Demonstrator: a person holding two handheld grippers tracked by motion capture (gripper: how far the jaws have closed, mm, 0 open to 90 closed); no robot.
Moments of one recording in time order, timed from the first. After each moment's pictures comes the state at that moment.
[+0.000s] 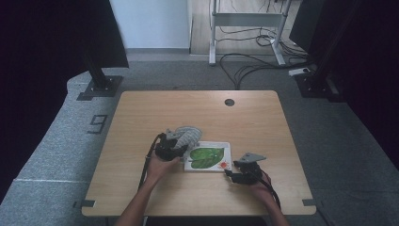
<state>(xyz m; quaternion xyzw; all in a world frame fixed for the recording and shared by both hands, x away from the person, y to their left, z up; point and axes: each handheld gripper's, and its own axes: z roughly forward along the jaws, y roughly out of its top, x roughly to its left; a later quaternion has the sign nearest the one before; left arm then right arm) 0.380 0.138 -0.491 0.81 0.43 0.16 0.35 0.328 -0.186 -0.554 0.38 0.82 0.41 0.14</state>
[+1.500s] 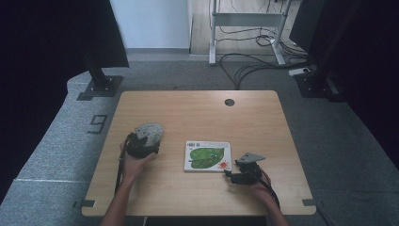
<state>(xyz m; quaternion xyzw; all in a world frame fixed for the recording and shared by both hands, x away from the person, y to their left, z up) 0.382 0.218 -0.501 0.76 0.49 0.25 0.33 0.328 -0.184 -0.554 0.38 0.82 0.40 0.15</state>
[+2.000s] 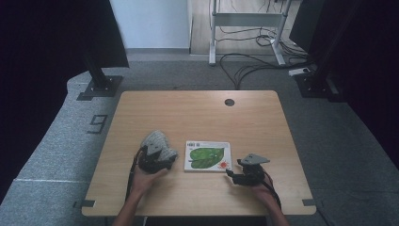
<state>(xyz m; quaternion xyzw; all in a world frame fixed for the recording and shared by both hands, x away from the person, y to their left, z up) 0.338 0.181 -0.514 0.79 0.43 0.19 0.38 0.319 -0.192 -0.548 0.38 0.80 0.43 0.17</state>
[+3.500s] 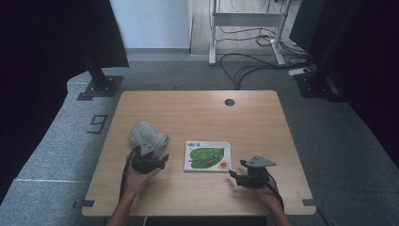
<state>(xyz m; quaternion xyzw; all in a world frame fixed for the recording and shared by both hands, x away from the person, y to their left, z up) 0.330 0.199 -0.511 0.79 0.43 0.20 0.38 0.307 -0.203 -0.545 0.38 0.79 0.45 0.17</state>
